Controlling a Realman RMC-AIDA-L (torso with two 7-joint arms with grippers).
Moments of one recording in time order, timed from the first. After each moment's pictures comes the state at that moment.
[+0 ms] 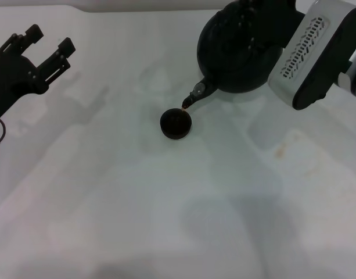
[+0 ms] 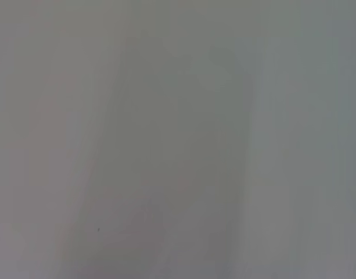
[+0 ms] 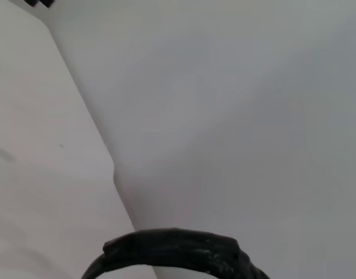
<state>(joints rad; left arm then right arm) -0.16 -2.07 1.29 0.62 -2.29 -1.22 2.24 0.18 2.01 -1.91 -1.32 -1.50 -0.20 0.99</state>
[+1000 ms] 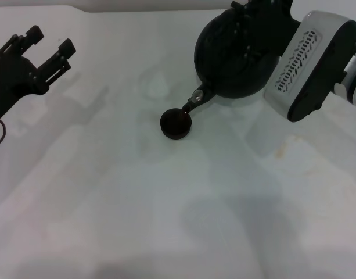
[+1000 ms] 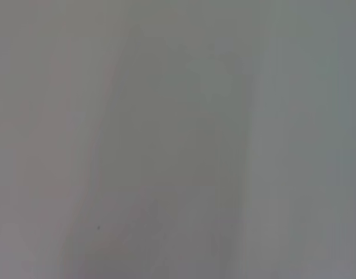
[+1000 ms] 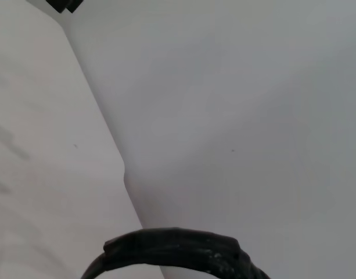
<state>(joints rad) -0.16 -2.07 1.29 0.61 -2.29 -1.22 2.24 0.16 2.02 -1.93 -1.34 -1.50 -0.19 0.95</state>
